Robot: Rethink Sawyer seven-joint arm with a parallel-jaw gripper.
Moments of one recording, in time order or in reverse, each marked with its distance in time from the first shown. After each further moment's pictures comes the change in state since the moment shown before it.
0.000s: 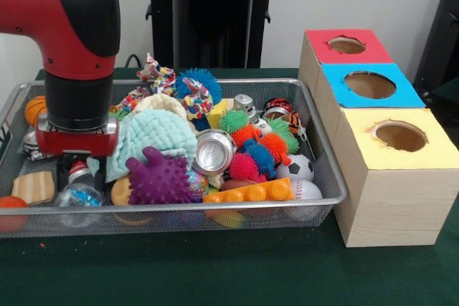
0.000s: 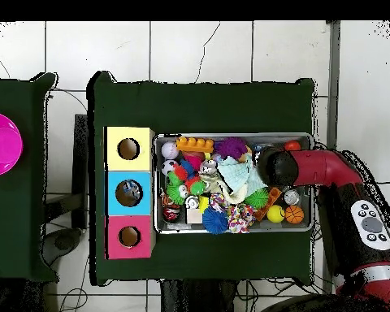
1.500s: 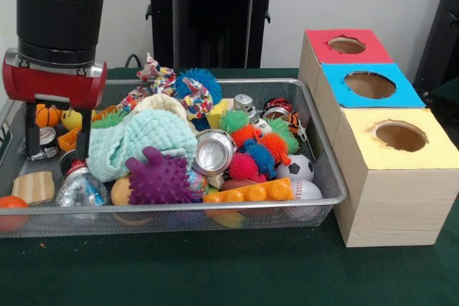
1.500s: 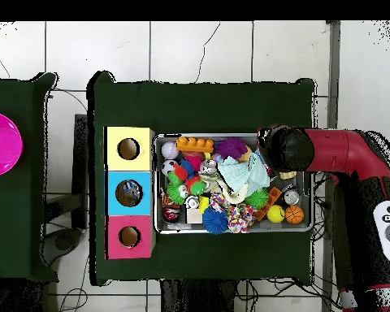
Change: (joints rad) arm 0.043 -0.177 0.000 -0.015 0.140 0.101 0.000
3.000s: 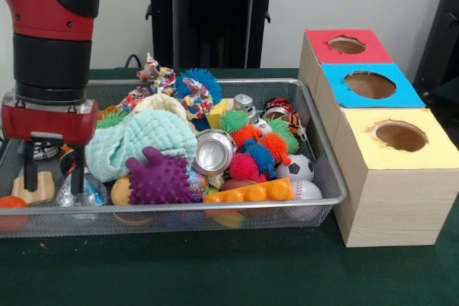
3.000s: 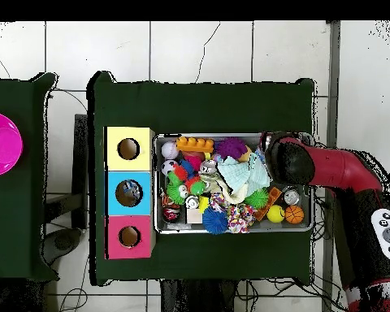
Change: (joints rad) arm -0.062 0.100 -0.016 0.048 0.010 -0.270 0.000
